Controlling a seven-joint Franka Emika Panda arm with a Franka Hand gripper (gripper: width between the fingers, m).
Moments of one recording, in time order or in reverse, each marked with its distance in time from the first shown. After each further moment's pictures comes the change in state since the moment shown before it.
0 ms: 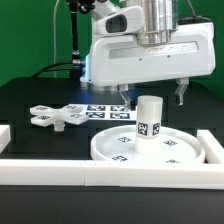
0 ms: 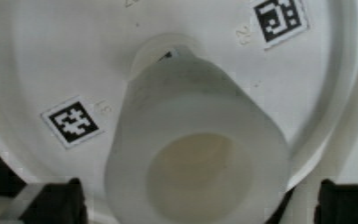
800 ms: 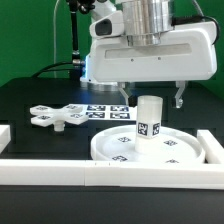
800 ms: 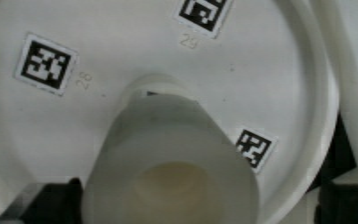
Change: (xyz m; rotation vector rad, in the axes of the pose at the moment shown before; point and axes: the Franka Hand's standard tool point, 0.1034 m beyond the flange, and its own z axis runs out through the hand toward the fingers) arm -0.005 0.000 -0.001 0.055 -0.054 0.764
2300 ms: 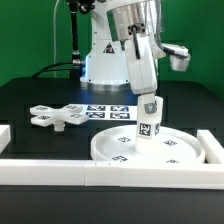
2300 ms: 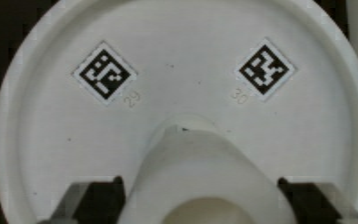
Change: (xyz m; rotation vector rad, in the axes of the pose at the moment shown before) arm -0.006 0.004 0.005 0.109 -0.052 1.367
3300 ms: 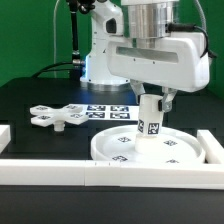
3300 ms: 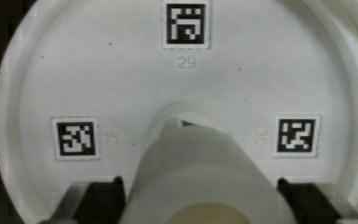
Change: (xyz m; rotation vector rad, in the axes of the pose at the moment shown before) arm -0.003 0.004 -0.001 -0.146 0.103 -0.774
